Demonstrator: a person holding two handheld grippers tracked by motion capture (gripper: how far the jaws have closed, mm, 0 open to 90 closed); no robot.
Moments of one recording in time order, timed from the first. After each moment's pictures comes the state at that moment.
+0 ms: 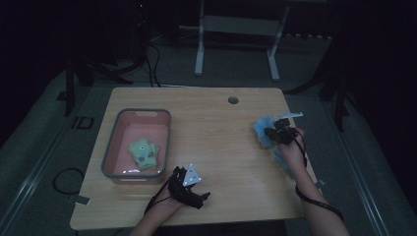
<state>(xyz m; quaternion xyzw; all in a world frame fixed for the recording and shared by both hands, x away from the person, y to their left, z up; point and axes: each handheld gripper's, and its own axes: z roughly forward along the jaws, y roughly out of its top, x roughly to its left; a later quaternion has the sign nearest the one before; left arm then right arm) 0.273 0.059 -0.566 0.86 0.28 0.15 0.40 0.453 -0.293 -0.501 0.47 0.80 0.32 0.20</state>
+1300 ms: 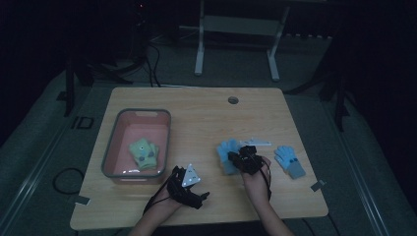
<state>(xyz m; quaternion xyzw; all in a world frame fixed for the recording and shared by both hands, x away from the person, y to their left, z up) 0.270 0.062 -0.562 0.86 0.28 0.16 0.40 0.344 -0.172 -0.514 0.49 0.77 0.38 0.13</state>
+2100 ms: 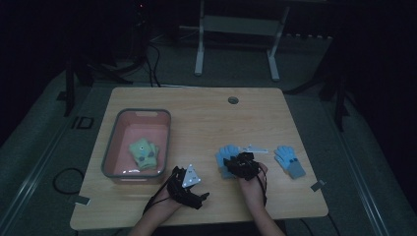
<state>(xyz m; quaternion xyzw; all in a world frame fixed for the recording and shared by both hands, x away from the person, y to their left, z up) 0.270 0.061 -0.564 0.86 0.28 0.16 0.40 0.340 -0.173 -0.542 0.50 0.76 0.39 0.13</state>
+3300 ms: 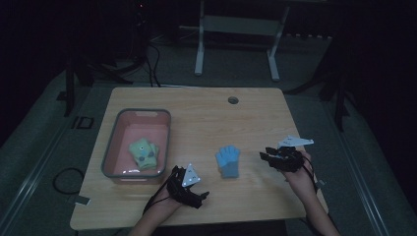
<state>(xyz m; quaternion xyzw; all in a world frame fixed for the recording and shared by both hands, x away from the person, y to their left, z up) 0.272 0.062 -0.564 0.86 0.28 0.16 0.39 0.353 -0.293 -0.495 0.39 0.82 0.39 0.17</state>
